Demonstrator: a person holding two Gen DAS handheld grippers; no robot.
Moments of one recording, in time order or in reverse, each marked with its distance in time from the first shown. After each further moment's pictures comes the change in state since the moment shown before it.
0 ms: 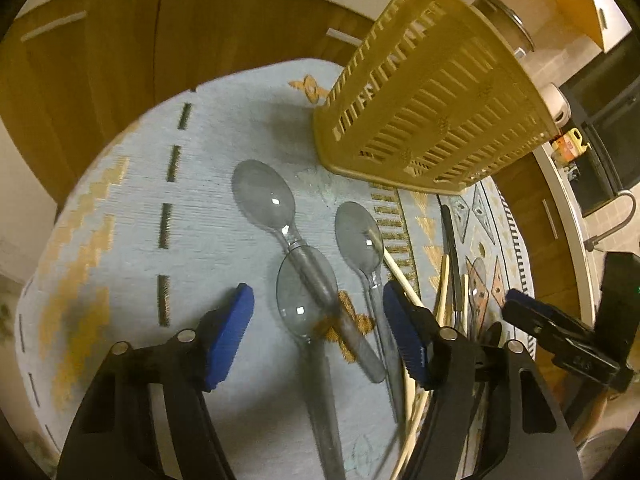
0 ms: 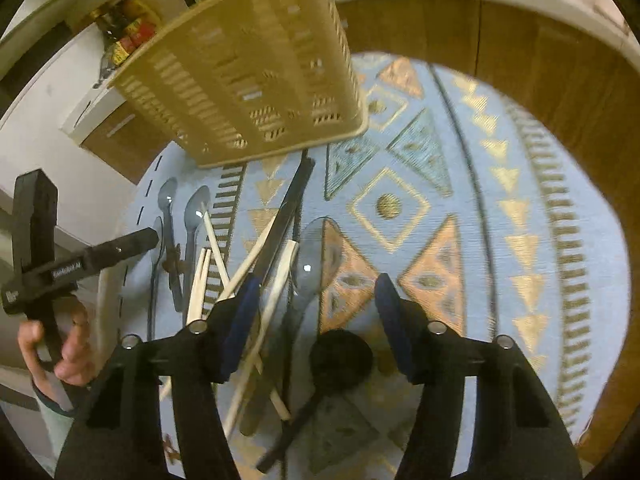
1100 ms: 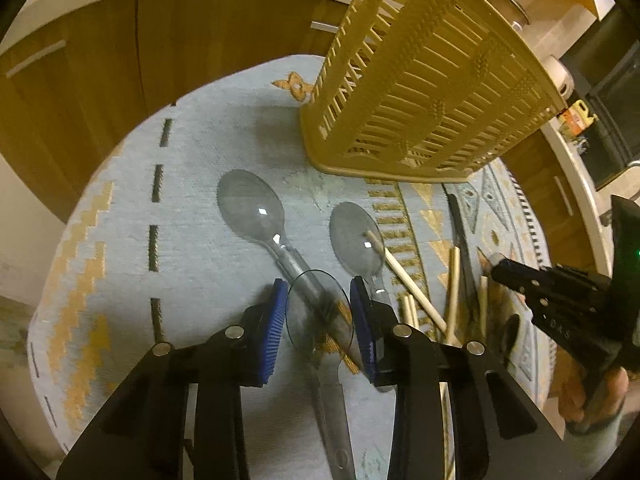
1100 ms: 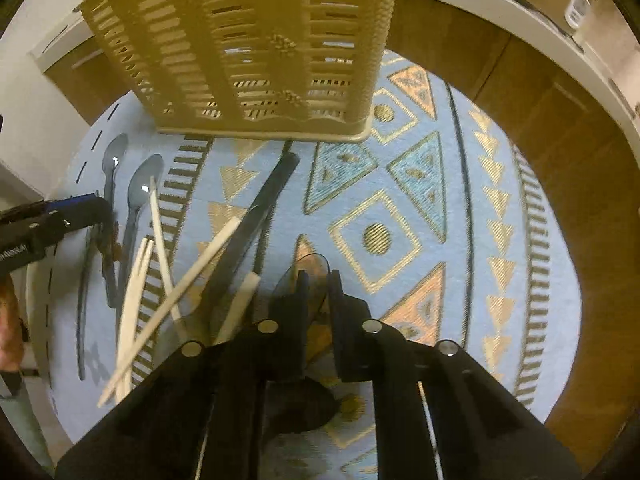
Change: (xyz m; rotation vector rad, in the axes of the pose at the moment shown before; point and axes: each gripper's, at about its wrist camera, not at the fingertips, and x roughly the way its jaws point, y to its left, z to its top) left arm 0.013 -0.013 0.005 0.088 0.023 0.042; right arm 0.033 0.017 0.012 -0.252 0.055 -0.265
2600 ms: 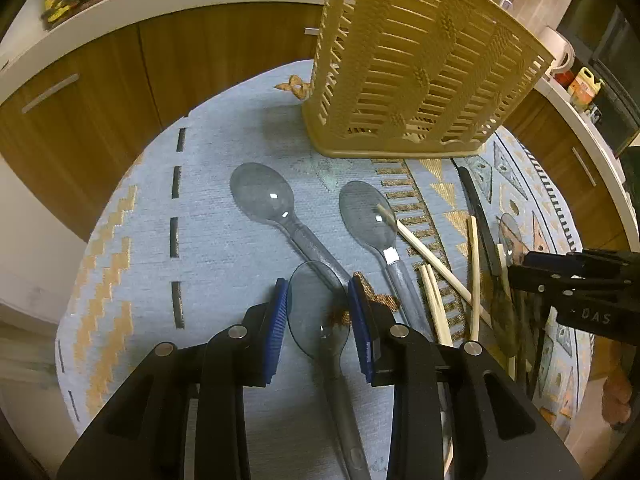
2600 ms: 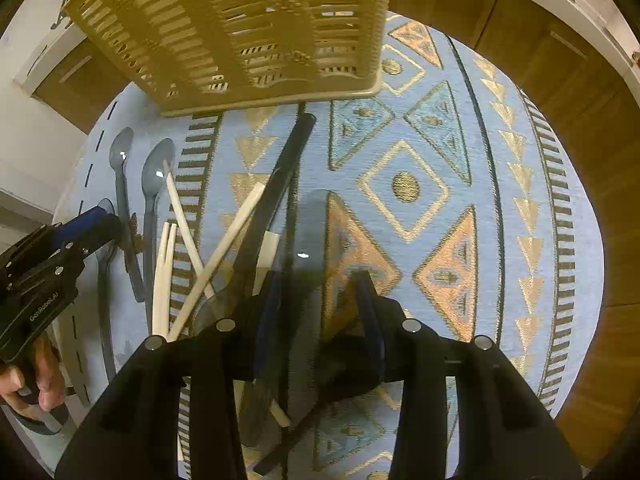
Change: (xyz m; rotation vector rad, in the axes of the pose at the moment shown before) left arm -0.007 -0.012 -0.024 0.108 -0.052 0.146; right arm 0.011 0.019 -0.010 0.150 0.114 0.065
